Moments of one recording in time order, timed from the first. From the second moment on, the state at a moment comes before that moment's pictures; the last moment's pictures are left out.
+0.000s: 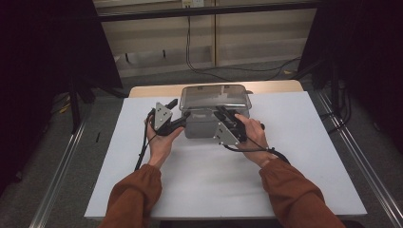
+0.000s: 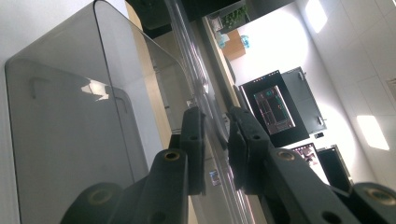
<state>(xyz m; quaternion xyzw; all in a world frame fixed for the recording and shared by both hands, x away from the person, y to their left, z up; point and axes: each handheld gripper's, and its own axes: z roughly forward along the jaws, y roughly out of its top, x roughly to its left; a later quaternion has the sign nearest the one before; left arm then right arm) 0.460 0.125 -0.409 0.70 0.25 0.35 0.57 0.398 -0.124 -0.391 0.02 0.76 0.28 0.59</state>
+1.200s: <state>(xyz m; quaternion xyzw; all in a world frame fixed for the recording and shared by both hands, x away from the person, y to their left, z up) 0.462 0.122 -0.410 0.70 0.25 0.34 0.57 0.424 -0.202 -0.392 0.27 0.74 0.43 0.43</state>
